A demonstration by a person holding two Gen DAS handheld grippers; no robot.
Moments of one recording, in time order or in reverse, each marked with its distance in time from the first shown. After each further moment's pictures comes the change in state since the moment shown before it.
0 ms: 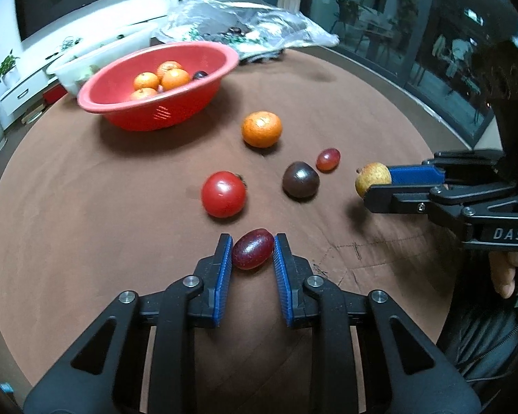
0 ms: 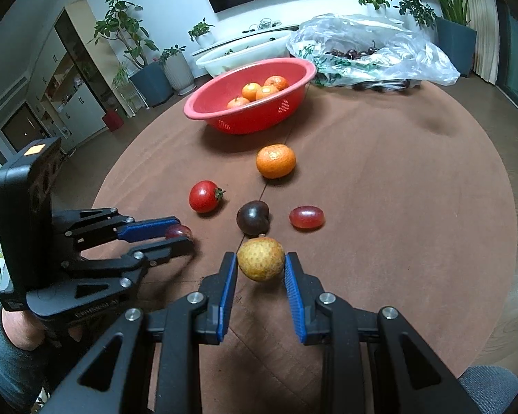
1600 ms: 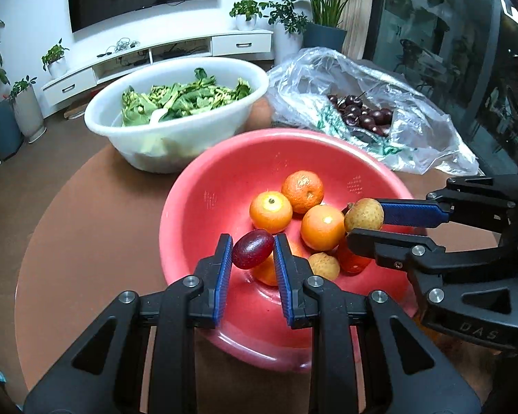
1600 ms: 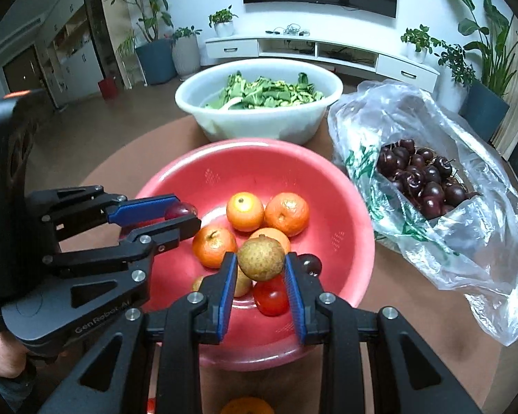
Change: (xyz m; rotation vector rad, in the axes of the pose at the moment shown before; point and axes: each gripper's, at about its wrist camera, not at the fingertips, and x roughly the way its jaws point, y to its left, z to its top) left arm 0.070 0.144 0.159 -0.157 -0.101 0.172; right arm 0.116 0.022 0.192 -0.249 0.019 -0.126
